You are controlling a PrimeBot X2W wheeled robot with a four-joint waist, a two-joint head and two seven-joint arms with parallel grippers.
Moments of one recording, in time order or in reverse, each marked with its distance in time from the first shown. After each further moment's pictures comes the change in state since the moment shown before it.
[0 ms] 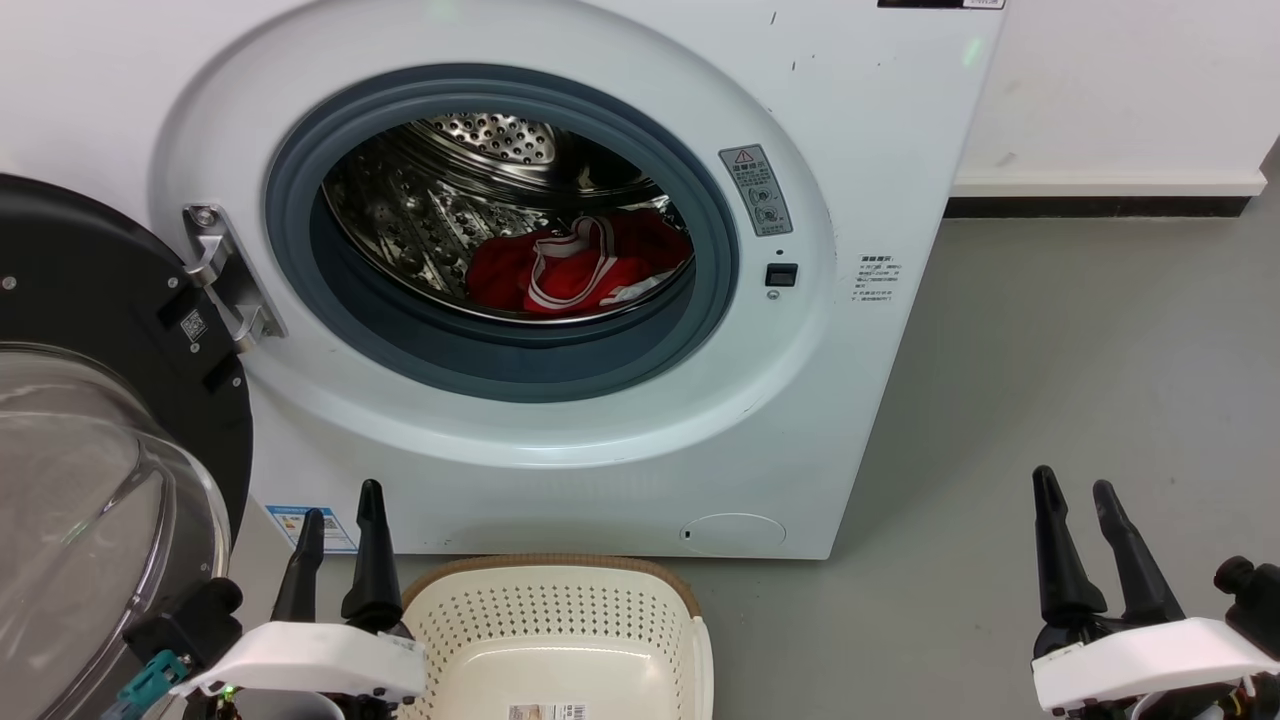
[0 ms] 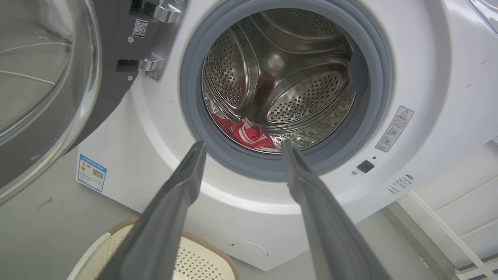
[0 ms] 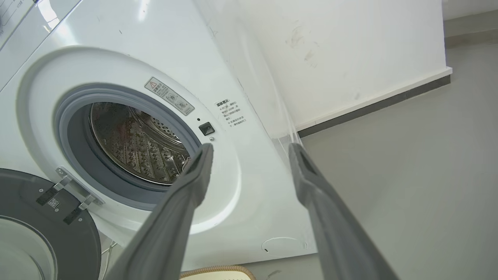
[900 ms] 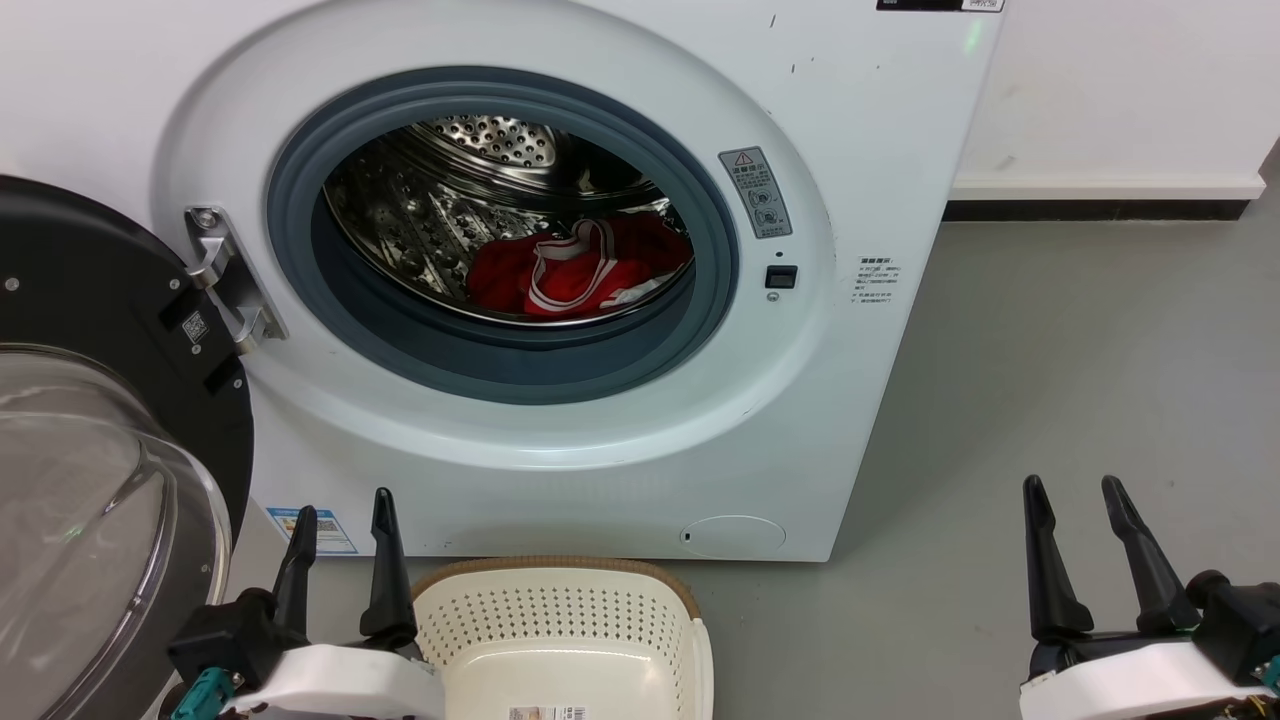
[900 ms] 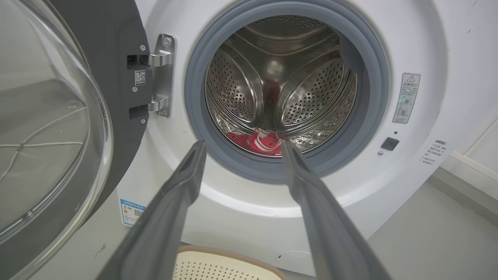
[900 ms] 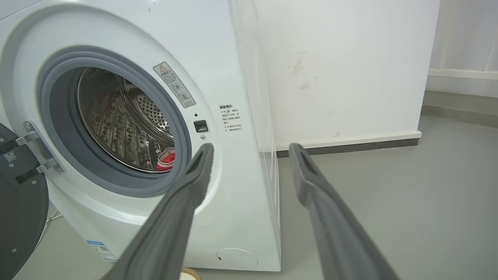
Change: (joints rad) left arm 0.039 0.008 -0.033 -0.038 0.284 0.028 -0.068; right arm 0.036 0.000 0.009 -0.057 -0.300 0.000 -0.069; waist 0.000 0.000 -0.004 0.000
